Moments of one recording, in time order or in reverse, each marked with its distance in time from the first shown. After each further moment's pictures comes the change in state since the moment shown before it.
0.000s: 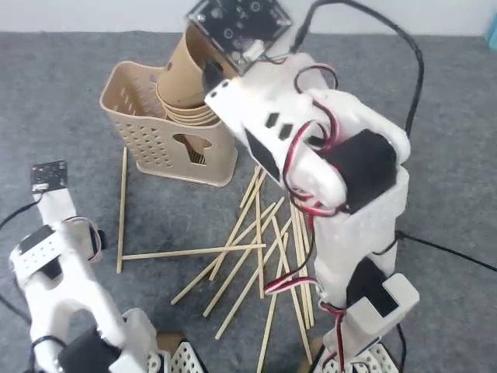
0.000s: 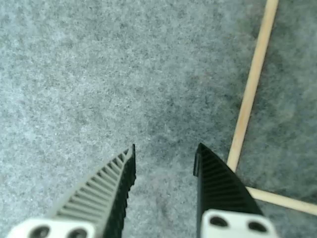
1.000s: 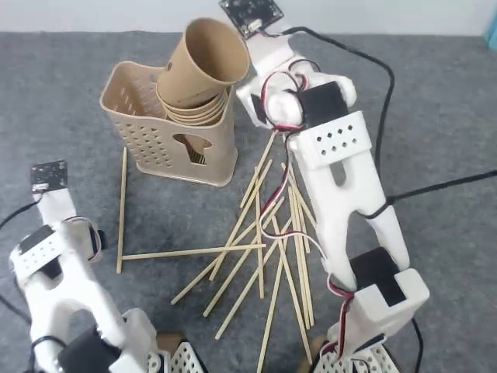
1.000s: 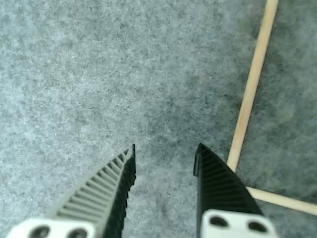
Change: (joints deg) left arm 0.0 0.0 0.0 0.0 0.0; right arm 10.5 0.3 41.1 -24.3 -2.4
